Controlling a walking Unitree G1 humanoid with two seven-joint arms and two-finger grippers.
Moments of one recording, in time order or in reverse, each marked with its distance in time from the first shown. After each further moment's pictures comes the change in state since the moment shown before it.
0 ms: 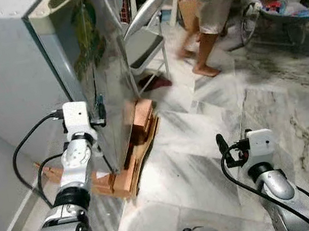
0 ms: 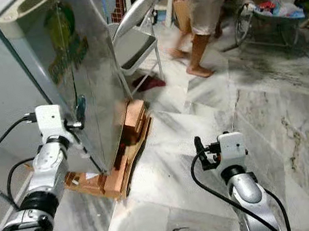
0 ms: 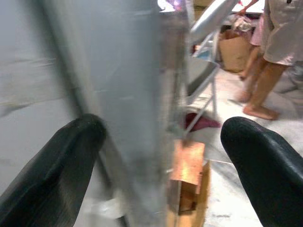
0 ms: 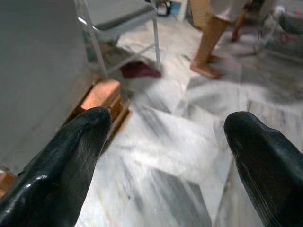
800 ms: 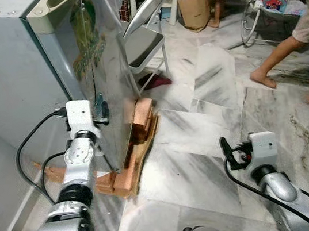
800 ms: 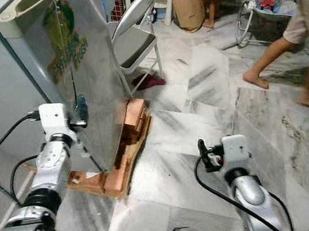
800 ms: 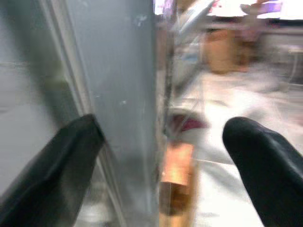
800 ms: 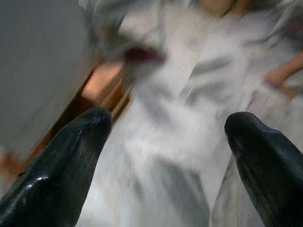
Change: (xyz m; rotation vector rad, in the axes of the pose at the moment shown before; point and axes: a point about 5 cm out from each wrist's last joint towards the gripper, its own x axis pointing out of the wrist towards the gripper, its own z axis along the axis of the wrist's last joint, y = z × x) left arm -0.004 -0.075 0.012 -0.015 -0.064 -0.387; right arm -0.013 -0.020 -0.021 -0.011 0.106 -0.049
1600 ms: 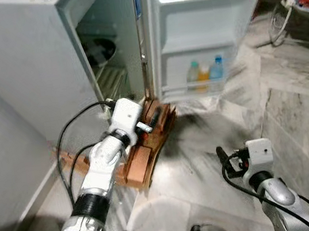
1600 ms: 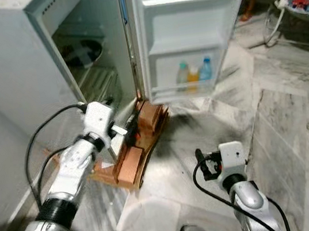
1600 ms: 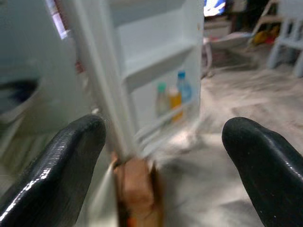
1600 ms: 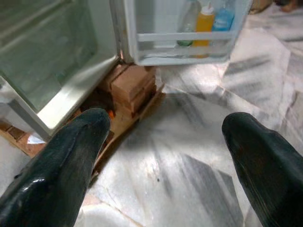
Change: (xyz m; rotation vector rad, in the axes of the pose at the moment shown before) left arm -0.024 0.003 -0.001 0.133 -0.003 -0.116; right arm 0.010 0.021 0.007 0.023 -0.038 0.105
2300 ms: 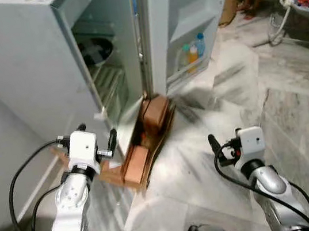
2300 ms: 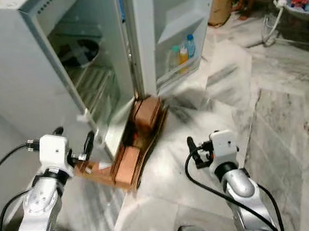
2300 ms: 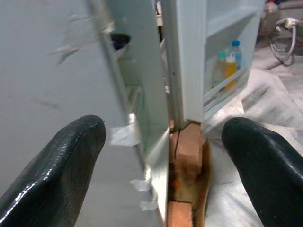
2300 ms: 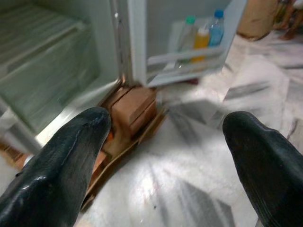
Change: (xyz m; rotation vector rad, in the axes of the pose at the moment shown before) left arm -0.081 0.023 -0.024 -0.028 0.091 0.319; right arm 0.018 0.014 0.026 -0.032 -0.095 0.037
